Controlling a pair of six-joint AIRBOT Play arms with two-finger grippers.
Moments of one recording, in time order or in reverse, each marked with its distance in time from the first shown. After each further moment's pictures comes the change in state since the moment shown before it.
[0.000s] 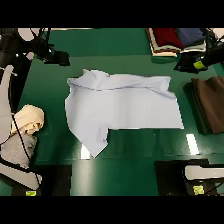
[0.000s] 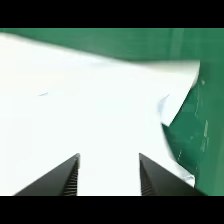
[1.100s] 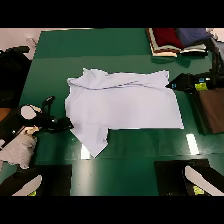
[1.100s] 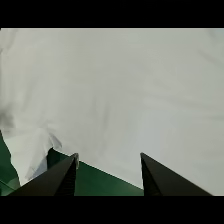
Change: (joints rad) left arm 0.015 0.677 -1.393 -0.325 0.355 -0.130; right arm 0.007 0.480 -0.482 0.298 0.045 -0.076
